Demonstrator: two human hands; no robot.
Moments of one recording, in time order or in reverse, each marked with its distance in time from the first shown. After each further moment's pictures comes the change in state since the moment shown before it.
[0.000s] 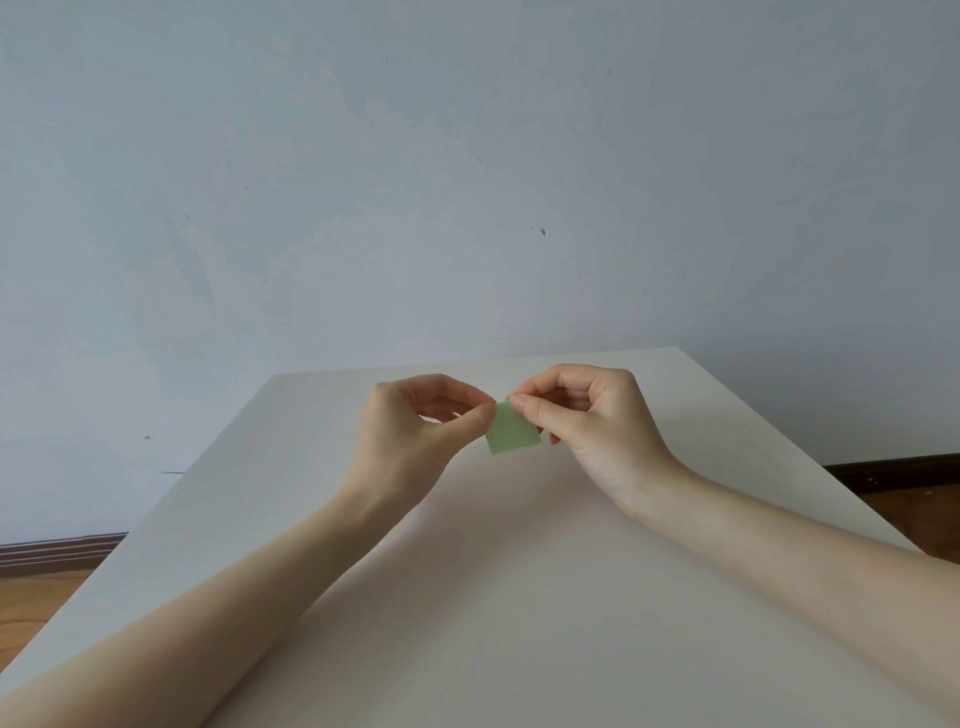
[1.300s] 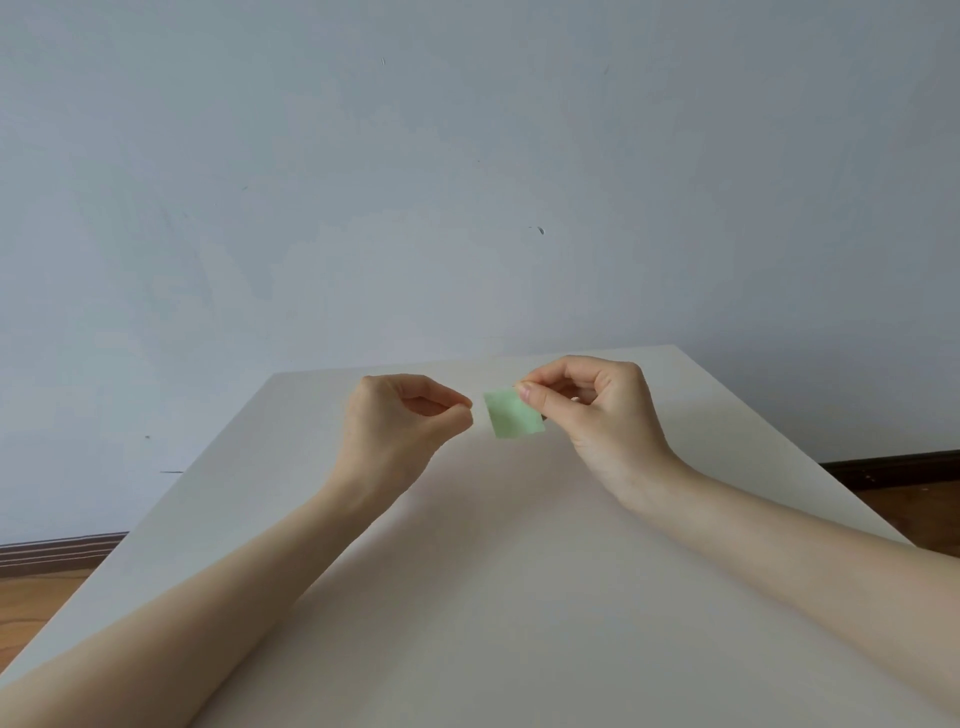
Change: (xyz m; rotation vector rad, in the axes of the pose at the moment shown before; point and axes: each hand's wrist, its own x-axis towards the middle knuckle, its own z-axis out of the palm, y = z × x) left_hand 0.003 0.001 -0.007 0.131 0.073 -0.083; right_hand 0.001 0.004 -0.002 -0.081 0.094 -0.049
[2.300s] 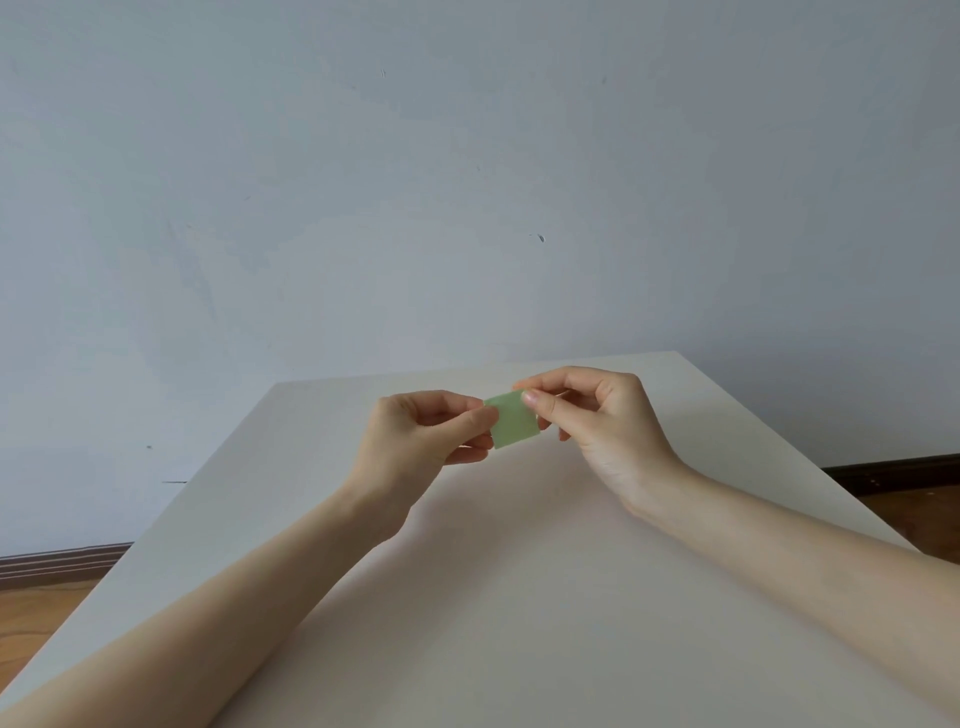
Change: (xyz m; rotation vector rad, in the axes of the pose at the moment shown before) left_hand 0.000 -0.001 0.005 -0.428 -0.225 -0.121; right_hand 0.005 0.006 -0.002 0.092 -0.063 0.076
